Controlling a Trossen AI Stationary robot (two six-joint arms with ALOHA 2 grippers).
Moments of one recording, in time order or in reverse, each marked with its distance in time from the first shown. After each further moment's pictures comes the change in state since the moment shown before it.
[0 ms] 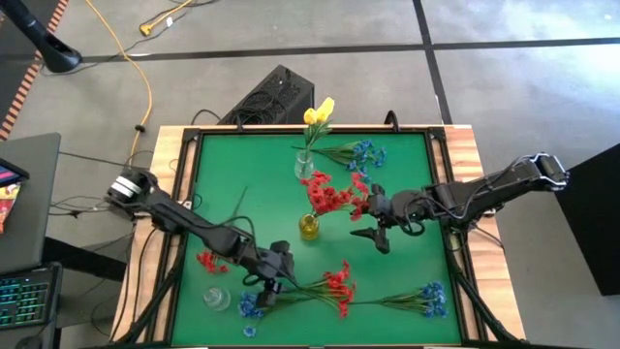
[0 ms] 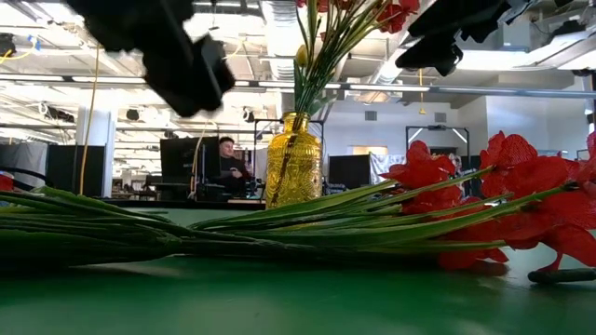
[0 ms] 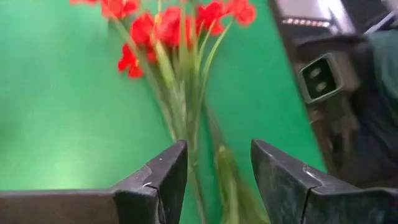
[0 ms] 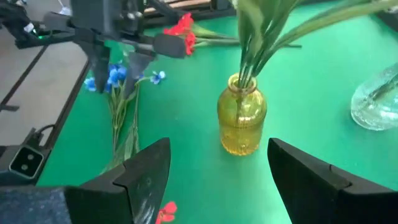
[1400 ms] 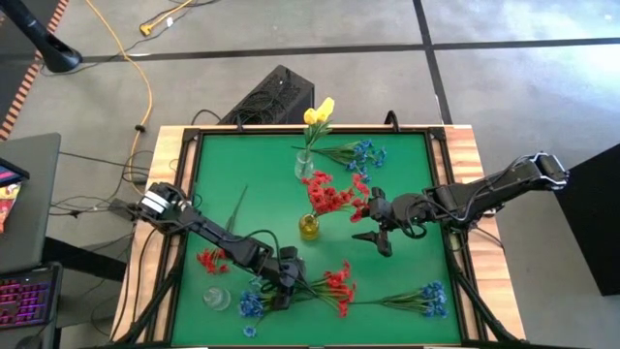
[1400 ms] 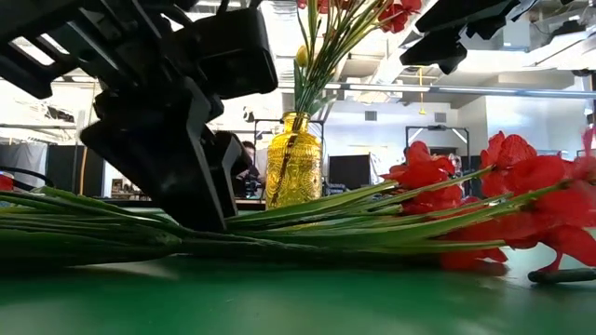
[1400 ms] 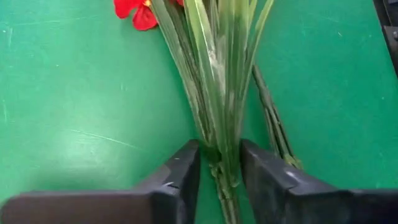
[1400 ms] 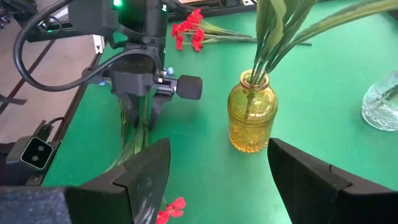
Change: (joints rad) left arm 0.004 0.264 0.060 0.068 -0.014 -0.025; right arm 0.025 0.000 0.001 -0.007 0.000 0.000
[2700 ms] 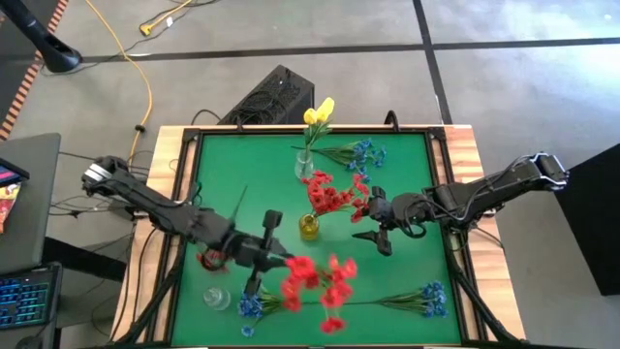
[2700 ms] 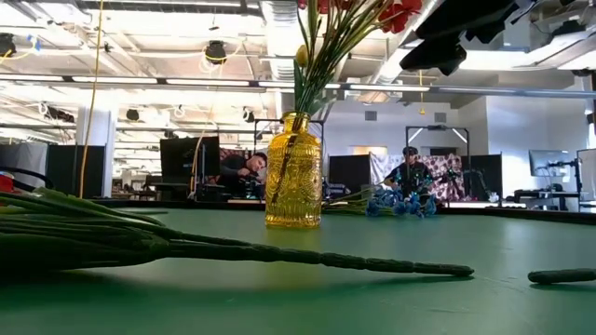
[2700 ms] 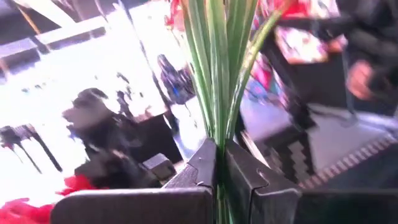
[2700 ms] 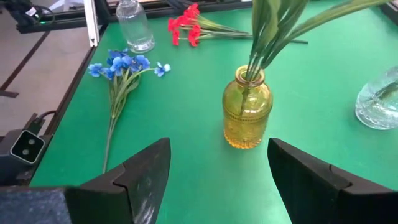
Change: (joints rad) left arm -0.009 -0.578 -0.048 0.451 -0.179 0.756; right arm -0.010 0.000 0.000 -0.018 0.005 -0.025
